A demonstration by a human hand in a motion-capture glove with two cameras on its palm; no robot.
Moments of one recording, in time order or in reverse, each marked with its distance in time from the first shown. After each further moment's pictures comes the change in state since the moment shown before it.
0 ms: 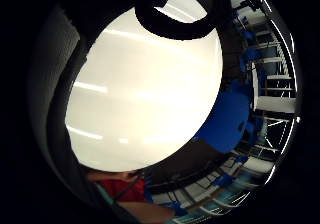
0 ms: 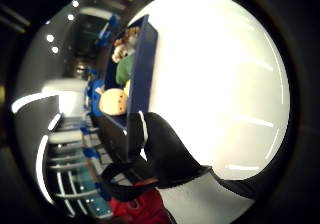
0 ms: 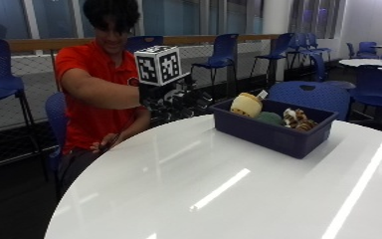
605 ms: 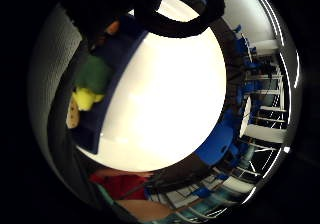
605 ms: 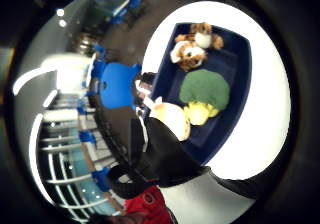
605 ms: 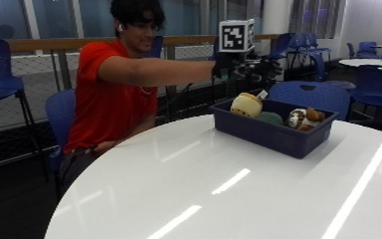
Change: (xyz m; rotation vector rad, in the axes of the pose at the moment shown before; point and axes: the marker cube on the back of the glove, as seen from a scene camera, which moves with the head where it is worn) arm -0.215 -0.103 -0.041 0.012 0.121 -0.291
